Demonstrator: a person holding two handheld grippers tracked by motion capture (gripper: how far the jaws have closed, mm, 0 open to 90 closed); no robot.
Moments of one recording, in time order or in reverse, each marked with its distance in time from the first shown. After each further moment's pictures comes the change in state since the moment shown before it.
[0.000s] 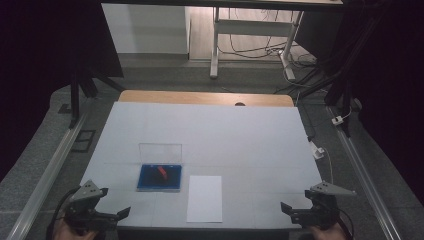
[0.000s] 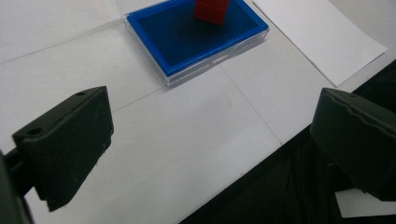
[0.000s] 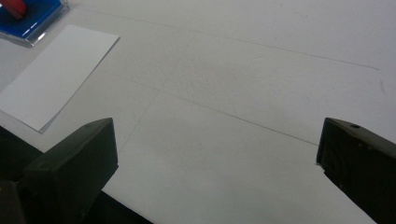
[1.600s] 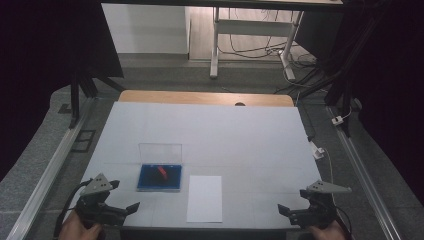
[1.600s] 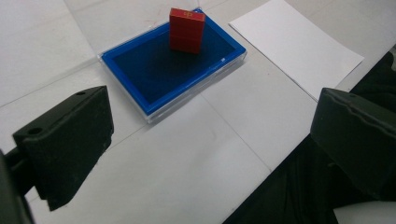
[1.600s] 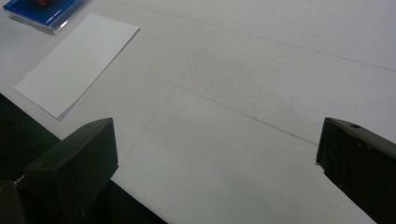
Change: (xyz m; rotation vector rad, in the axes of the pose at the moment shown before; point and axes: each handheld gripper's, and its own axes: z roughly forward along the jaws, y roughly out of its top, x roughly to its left) left arm -0.006 0.022 0.016 -0.036 -0.051 0.102; right arm 0.001 0.003 0.005 0.033 0.076 -0.045
